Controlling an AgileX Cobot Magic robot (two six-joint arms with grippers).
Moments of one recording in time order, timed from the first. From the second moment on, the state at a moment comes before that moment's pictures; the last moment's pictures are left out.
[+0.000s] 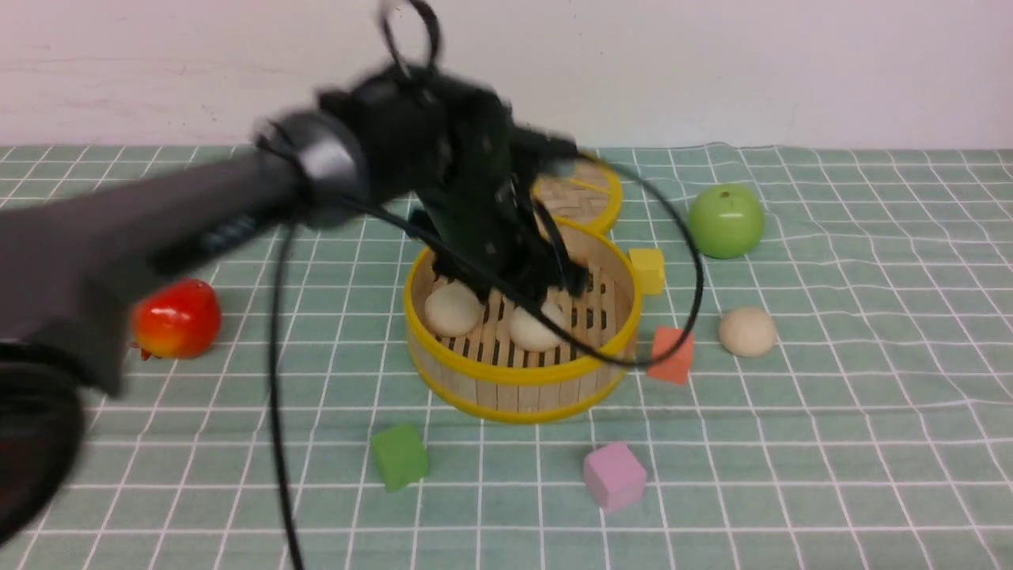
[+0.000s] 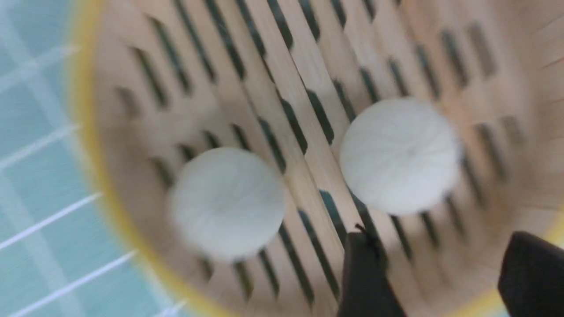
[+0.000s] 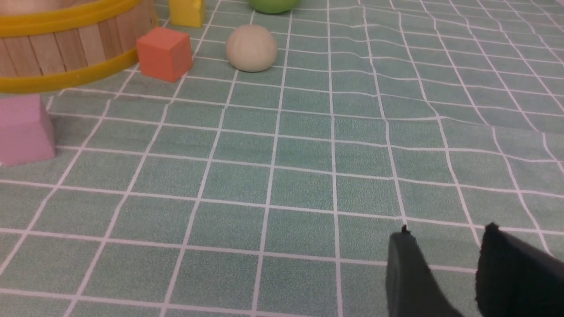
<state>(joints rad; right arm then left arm) 0.00 -0.01 0.02 0.05 0.37 -0.08 -0.56 2.00 -1.82 0.06 0.89 -0.13</state>
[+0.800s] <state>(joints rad) 0.00 -0.01 0.02 0.05 0.37 -0.08 -0.56 0.69 -0.50 -0.02 0.31 -0.15</state>
